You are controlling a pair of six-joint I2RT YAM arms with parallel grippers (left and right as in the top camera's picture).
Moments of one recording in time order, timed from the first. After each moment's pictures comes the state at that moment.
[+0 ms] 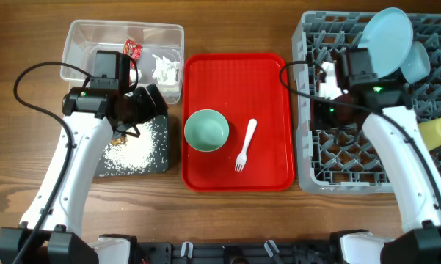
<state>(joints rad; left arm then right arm) -0.10 1.47 1.21 -0.95 0.07 -0.59 0.09 1.48 1.24 -1.09 -0.04 0.10</state>
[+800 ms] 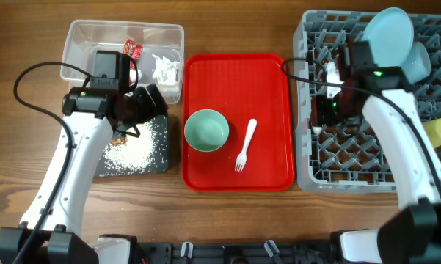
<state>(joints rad) -0.10 1.47 1.21 -0.95 0.07 -0.59 0.07 1.56 1.32 -1.16 -0.07 0.05</state>
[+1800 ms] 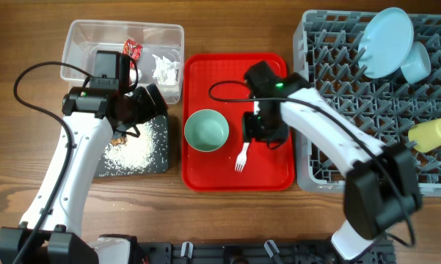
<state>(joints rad) -0.10 1.47 1.21 -0.95 0.07 -0.59 0.52 1.84 1.33 -1.05 -0.18 0.48</state>
